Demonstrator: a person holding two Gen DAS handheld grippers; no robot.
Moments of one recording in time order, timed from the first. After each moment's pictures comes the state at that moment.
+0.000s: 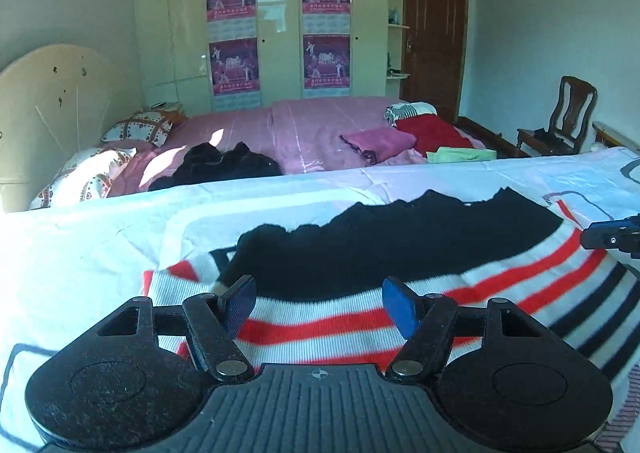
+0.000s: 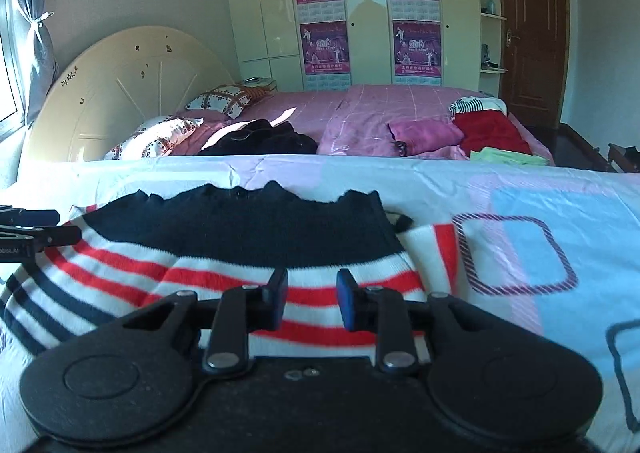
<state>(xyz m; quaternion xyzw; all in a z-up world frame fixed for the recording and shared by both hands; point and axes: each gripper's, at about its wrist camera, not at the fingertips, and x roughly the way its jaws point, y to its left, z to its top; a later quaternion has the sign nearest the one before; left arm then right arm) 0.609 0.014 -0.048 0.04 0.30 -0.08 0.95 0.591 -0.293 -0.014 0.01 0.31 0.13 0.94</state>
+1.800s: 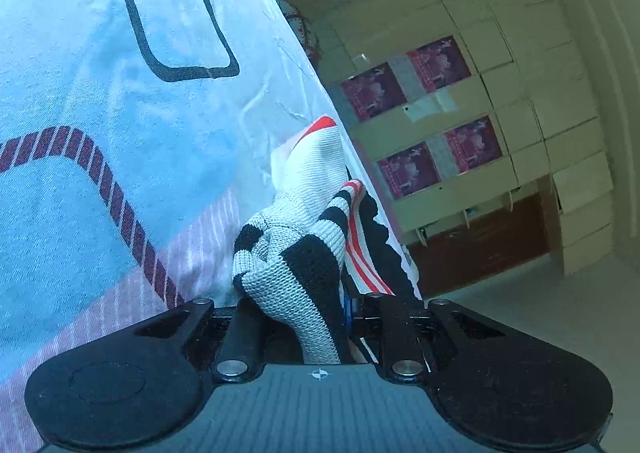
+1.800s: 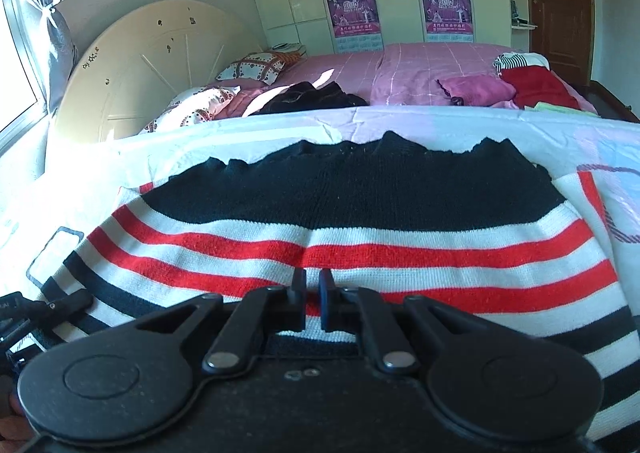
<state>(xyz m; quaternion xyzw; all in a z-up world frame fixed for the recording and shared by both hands) 0.506 0.123 -0.182 -0.51 0.24 0.01 0.82 0.580 -0.193 -0.035 0.05 0.36 0.16 0.92</state>
